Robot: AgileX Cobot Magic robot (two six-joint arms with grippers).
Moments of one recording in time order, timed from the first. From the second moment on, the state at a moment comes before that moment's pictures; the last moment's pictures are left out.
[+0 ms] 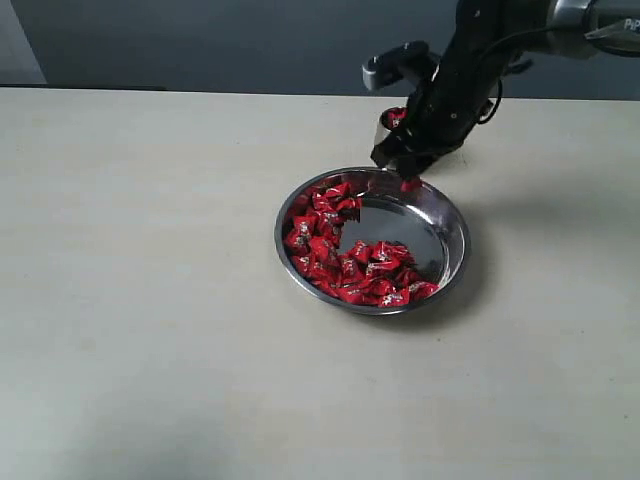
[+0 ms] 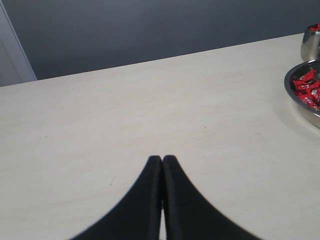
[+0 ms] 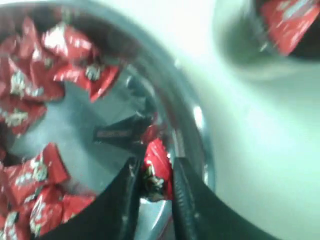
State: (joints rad) left arm -0.06 0.00 0.00 0.14 0.31 -0.05; right arm 0.32 2.14 -1.67 0.14 0.91 -0.41
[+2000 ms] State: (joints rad) left arm -0.06 0.00 0.00 0.14 0.31 -0.05; right arm 0.29 2.24 -1.73 0.09 0.49 -0.38
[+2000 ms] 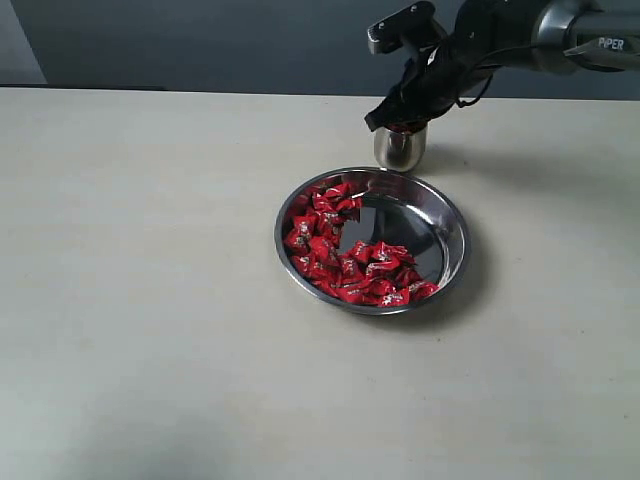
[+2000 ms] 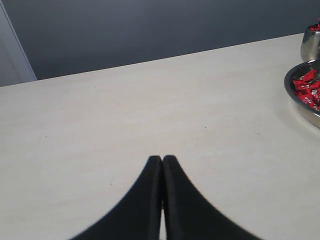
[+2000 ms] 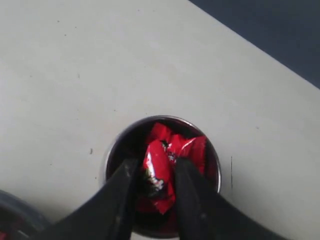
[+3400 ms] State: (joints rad) left arm -0.06 0.00 0.00 0.14 0.31 -0.05; right arm 0.29 2.10 -1.74 0.20 0.92 -0.38
